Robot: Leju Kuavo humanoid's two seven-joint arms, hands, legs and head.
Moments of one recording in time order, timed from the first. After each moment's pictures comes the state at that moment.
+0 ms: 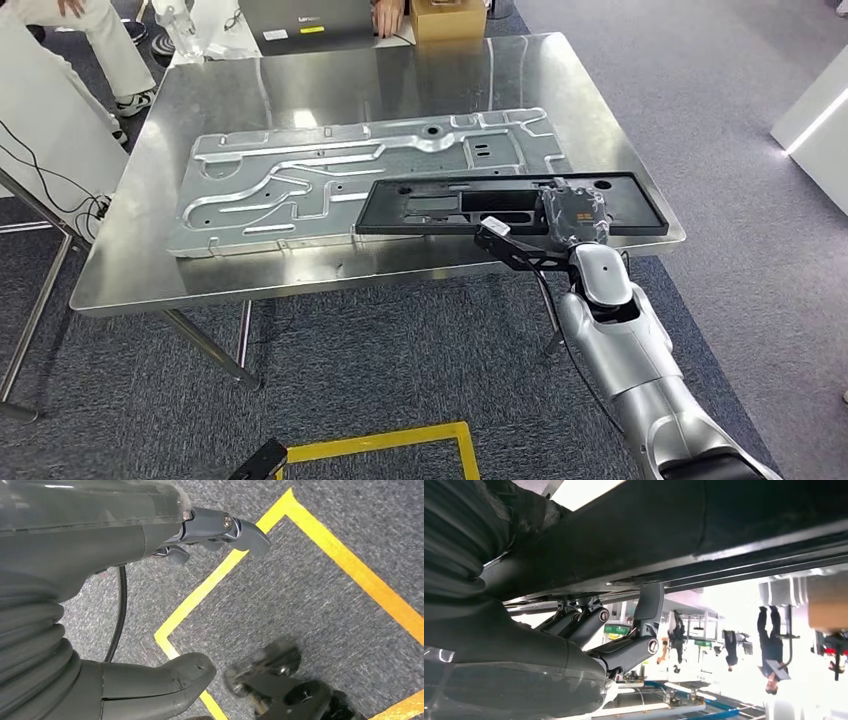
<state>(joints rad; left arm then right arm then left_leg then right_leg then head) -0.17 -0.07 0.48 -0.32 -0.97 -0.08 -0.14 -0.67 -0.02 0.37 -1.07 1.34 -0.17 0.23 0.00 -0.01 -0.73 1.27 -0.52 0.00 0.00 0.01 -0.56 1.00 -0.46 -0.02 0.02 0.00</state>
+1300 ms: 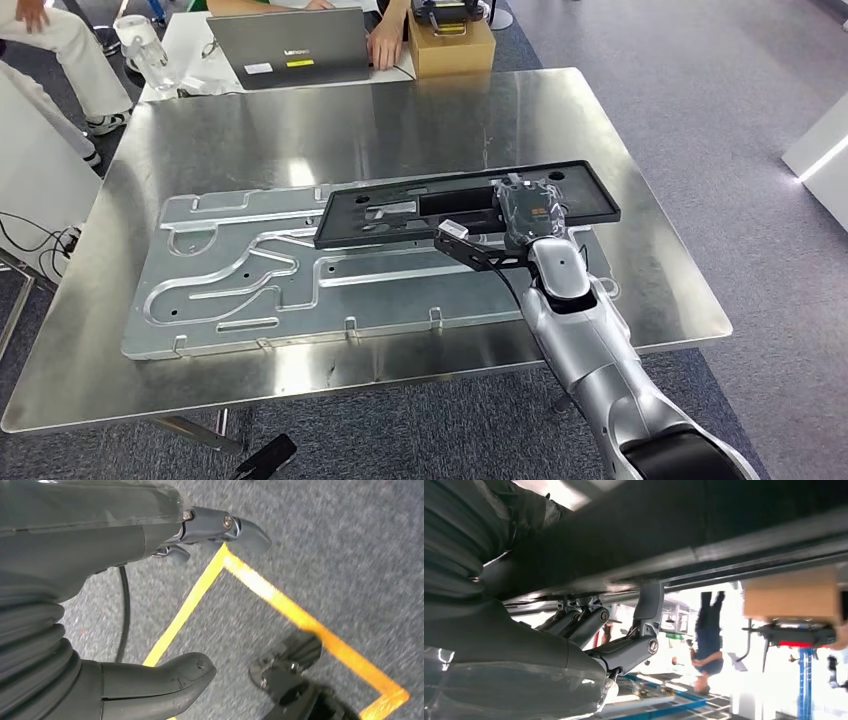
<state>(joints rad) -0.21 -0.06 0.40 -0.31 -1.03 -0.13 -0.14 -0.74 0.12 0.36 -0.89 1.41 -0.26 0.16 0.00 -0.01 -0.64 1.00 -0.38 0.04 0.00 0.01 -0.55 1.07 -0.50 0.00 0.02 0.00</state>
